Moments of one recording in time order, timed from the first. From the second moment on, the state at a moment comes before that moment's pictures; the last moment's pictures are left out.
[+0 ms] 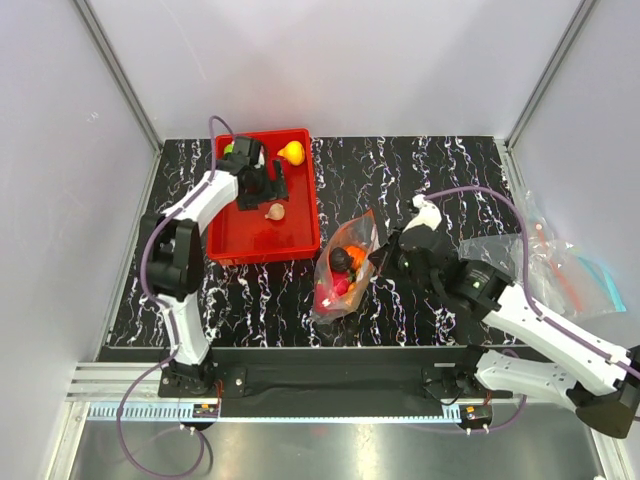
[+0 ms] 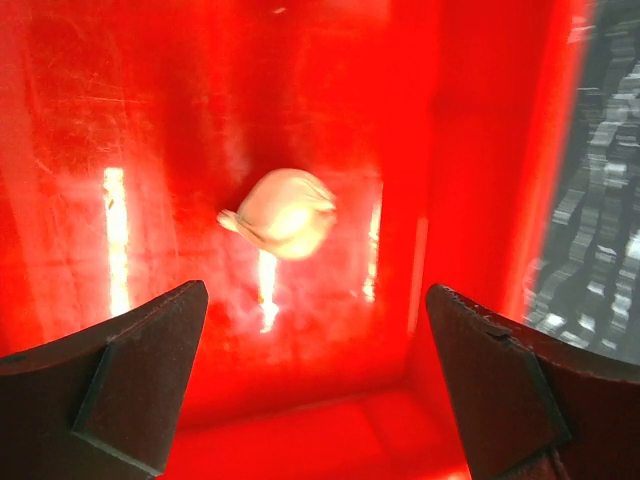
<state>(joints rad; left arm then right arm) -0.25 1.92 1.55 -0.58 0.07 -0.47 0.90 0.97 0.98 -0.57 0.33 0.85</state>
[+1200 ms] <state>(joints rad) -0.36 1.69 1.59 -0.60 0.10 -0.37 0.90 1.01 0.98 -0.60 0.35 0.83</state>
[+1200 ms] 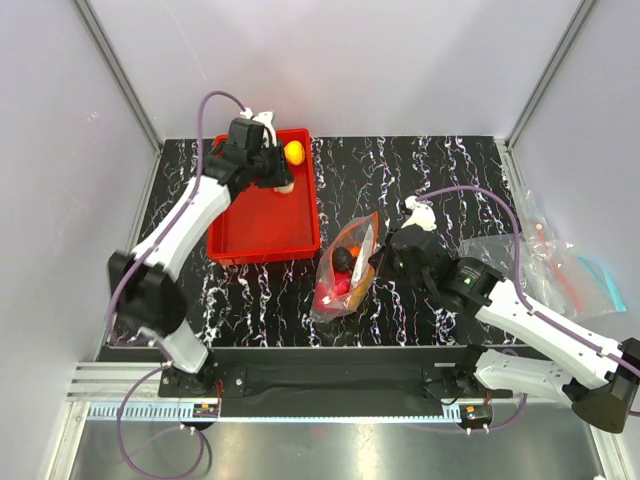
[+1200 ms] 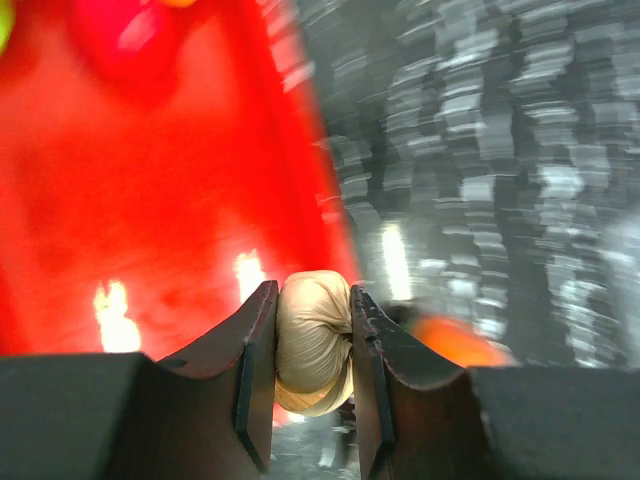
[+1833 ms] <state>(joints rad) -0.86 1.24 1.40 -0.42 0.12 -0.20 0.90 1.00 0.99 -0.60 0.34 0.86</state>
